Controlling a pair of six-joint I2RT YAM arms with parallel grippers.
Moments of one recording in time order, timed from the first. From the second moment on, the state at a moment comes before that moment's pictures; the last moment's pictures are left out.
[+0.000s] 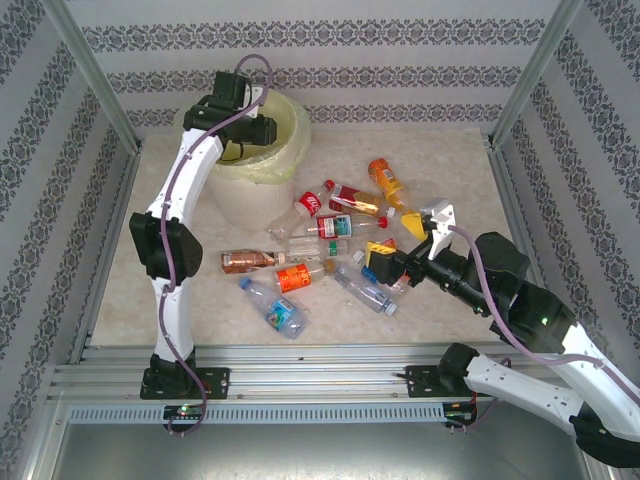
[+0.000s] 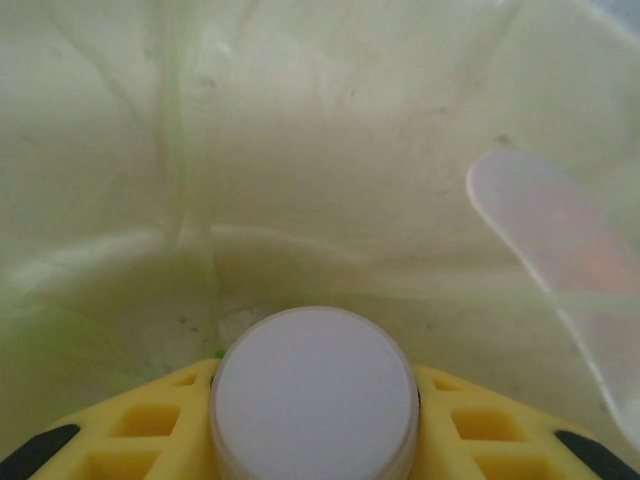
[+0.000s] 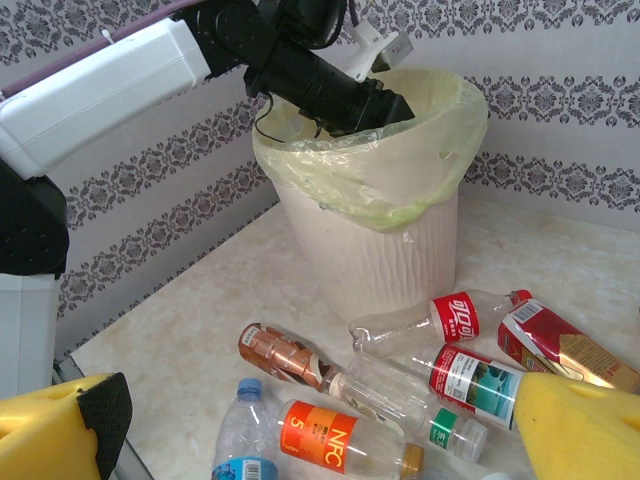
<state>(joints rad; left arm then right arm) -0.20 2.16 2.33 -0.95 0.17 -0.11 0.87 0.65 1.06 -0.58 0.07 0.26</state>
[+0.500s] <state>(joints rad) -0.20 2.17 2.32 -0.97 0.18 -0.13 0.87 0.63 1.05 -0.62 0.07 0.27</state>
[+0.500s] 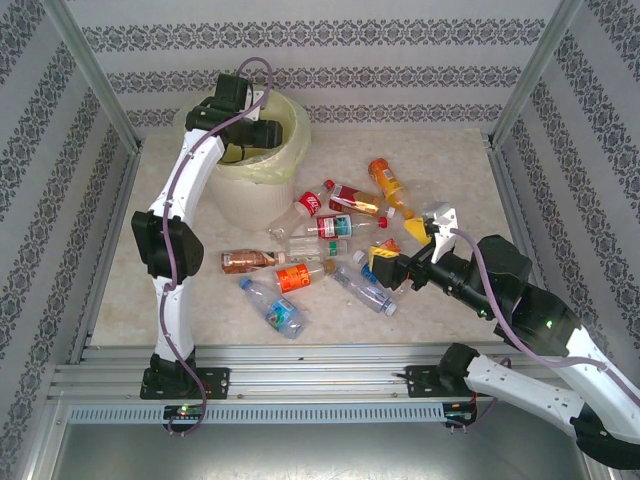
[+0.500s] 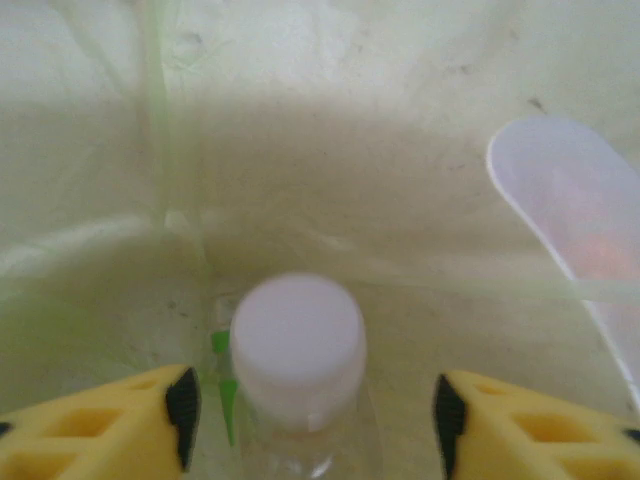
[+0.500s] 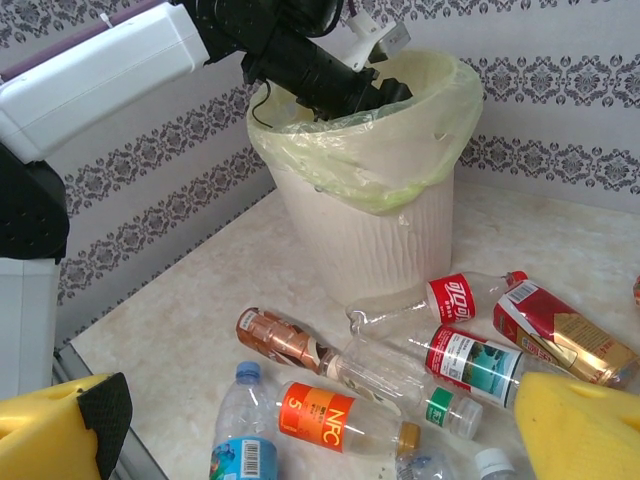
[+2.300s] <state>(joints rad) -0.47 1.27 1.39 -0.88 0.39 -0.27 0.83 1.00 0.86 -0.94 0.09 0.43</state>
